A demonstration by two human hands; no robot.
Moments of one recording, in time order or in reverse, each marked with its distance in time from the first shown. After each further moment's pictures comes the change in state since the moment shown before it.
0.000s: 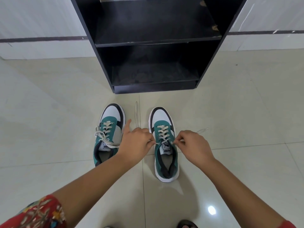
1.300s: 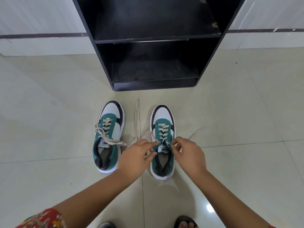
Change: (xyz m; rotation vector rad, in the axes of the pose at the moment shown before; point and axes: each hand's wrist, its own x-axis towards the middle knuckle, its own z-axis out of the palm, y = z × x) left_hand -0.042 0.010 0.029 -0.452 0.083 -0.037; right_hand -0.029 -0.002 0.028 0.050 0.117 0.046
